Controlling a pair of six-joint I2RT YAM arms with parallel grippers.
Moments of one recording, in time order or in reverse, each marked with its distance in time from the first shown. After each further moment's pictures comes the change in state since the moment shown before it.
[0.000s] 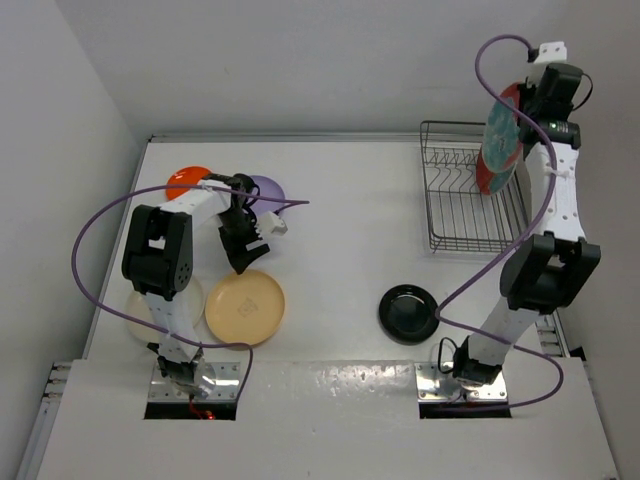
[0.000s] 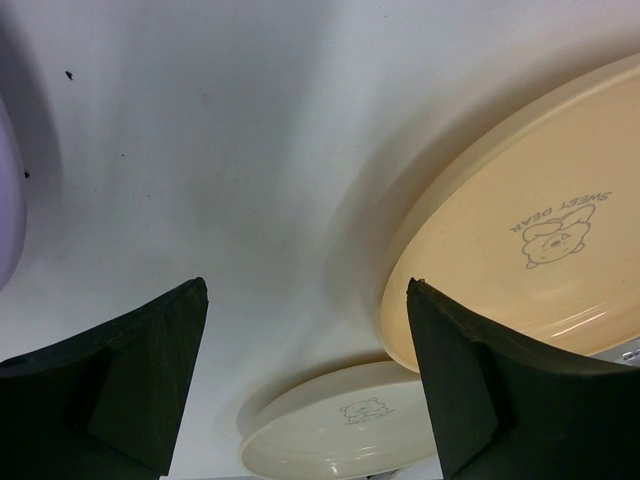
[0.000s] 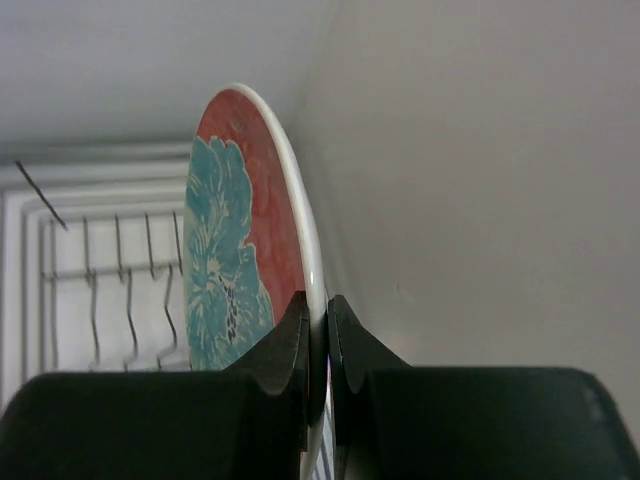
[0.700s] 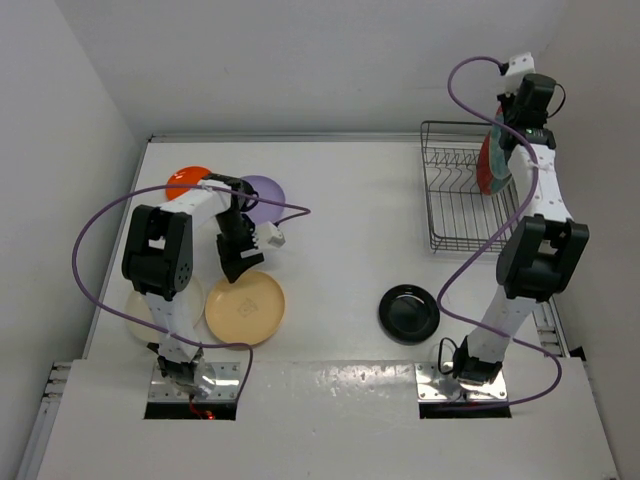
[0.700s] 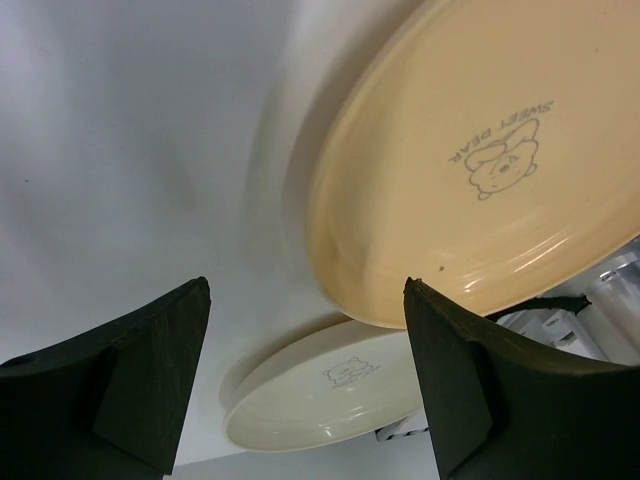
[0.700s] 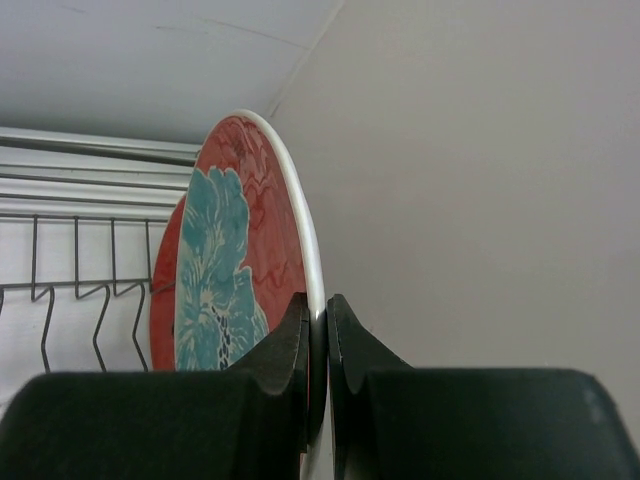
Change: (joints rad) left arm -0.001 0.000 0.000 -0.147 0.003 0.112; right arm 0.034 0.093 -0.123 0.217 0.076 -0.238
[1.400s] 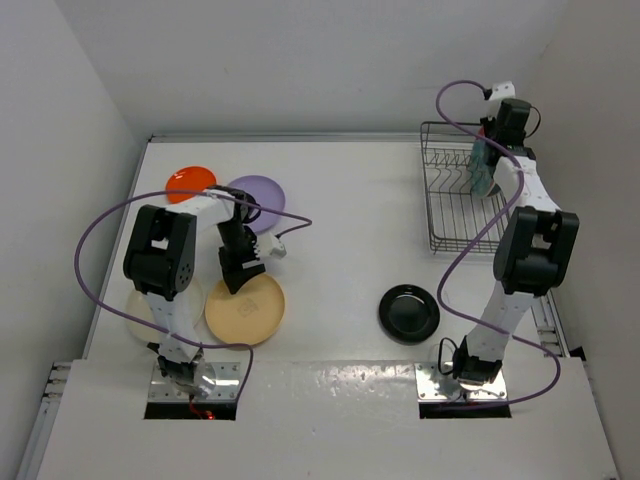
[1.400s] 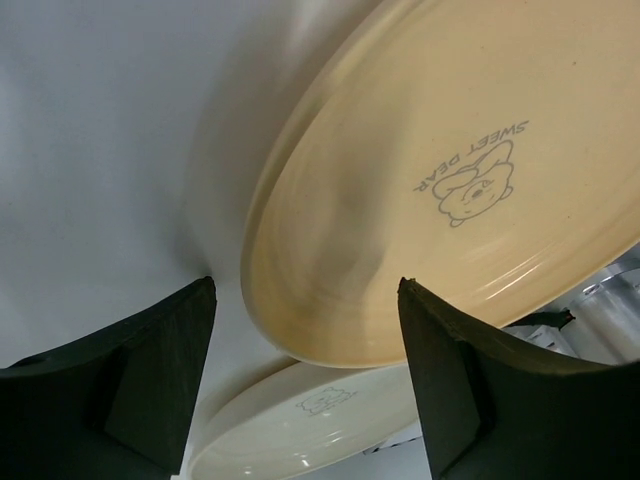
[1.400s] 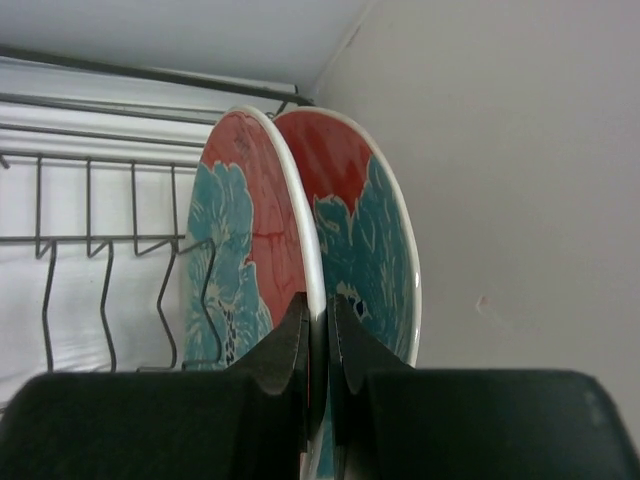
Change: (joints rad) left arm -0.018 0.003 -0.098 0.048 0.019 -0.008; right arm 0.024 0.042 -0.177 0.100 -0.011 0.091
